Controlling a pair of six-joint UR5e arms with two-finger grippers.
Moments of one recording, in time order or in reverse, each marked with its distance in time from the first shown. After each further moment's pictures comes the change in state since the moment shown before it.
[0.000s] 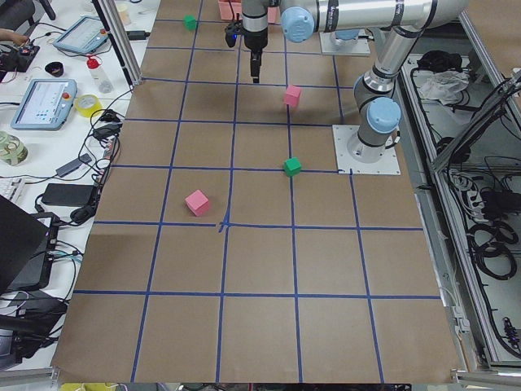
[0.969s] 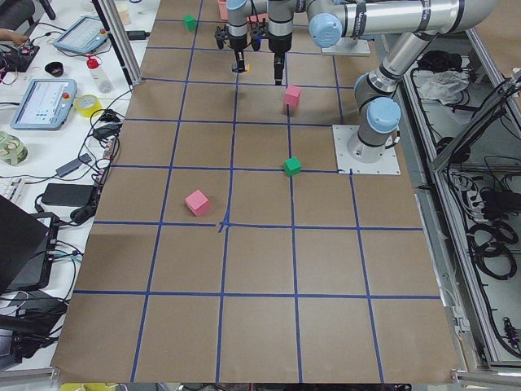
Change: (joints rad) left arm -0.011 0.168 -0.196 0.024 -0.022 -0.013; right arm 0.524 0.216 0.046 -0.280 0.041 0.333
